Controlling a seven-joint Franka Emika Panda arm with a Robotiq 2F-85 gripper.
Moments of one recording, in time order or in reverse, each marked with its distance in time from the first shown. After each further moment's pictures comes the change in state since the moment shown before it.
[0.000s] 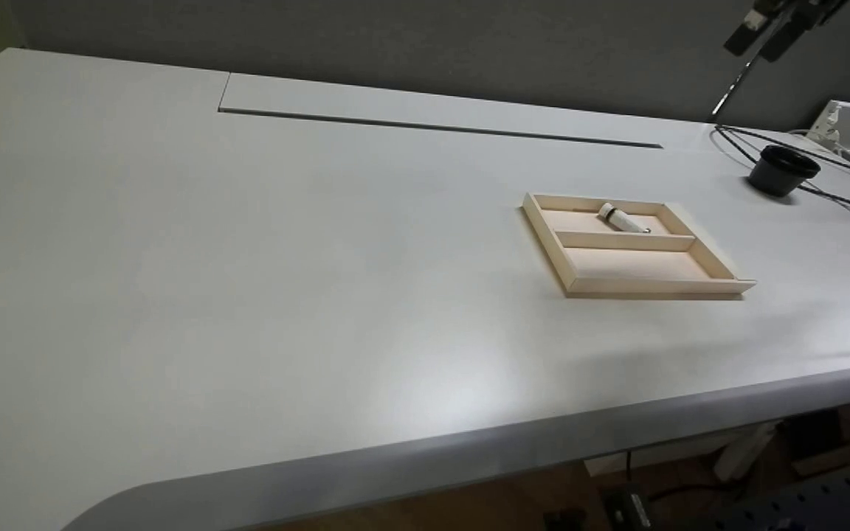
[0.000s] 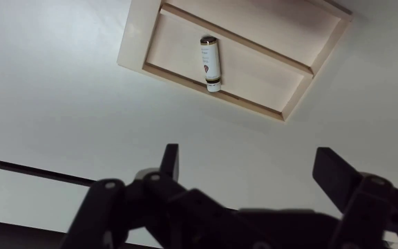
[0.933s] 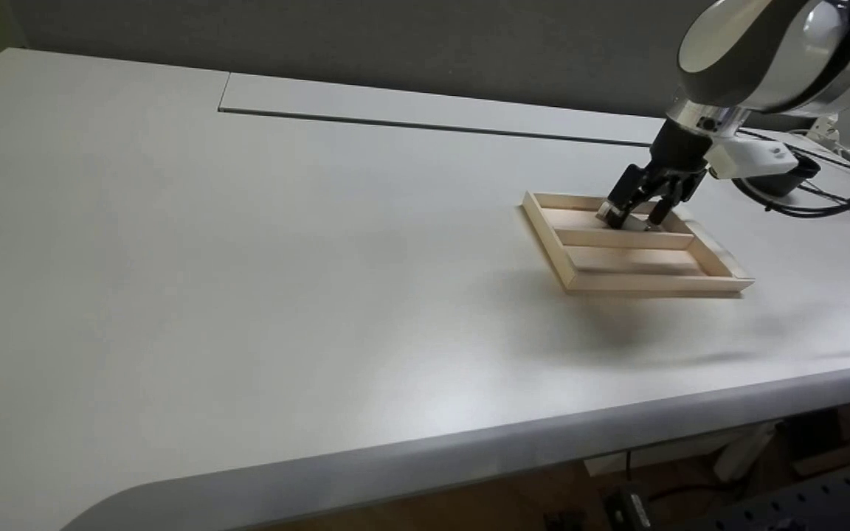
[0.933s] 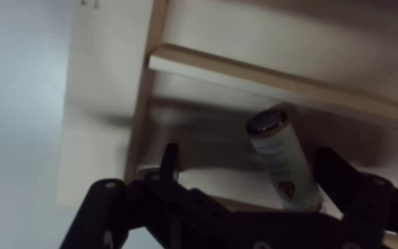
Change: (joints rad) arm -0.070 0.691 0.082 0.197 -0.096 0.312 0.232
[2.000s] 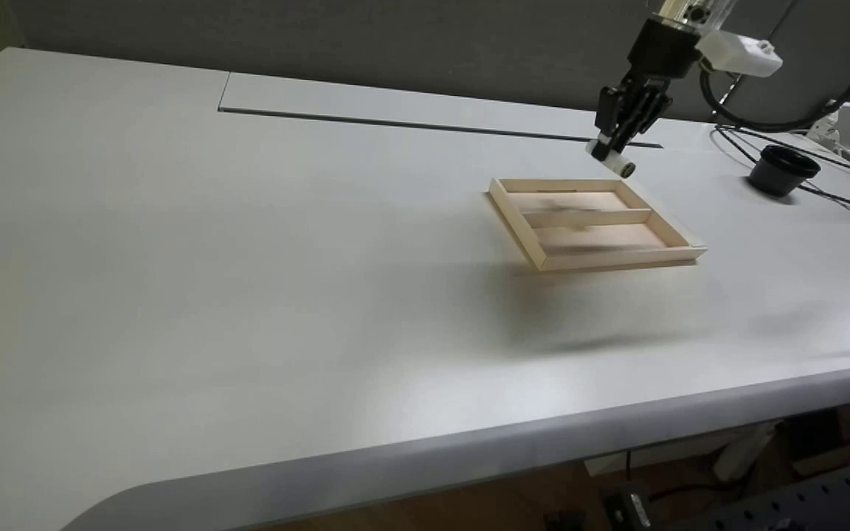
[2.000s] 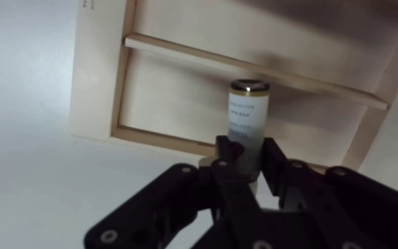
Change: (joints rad) arm -0.044 -0.108 0.155 0.162 -0.056 -0.286 0.011
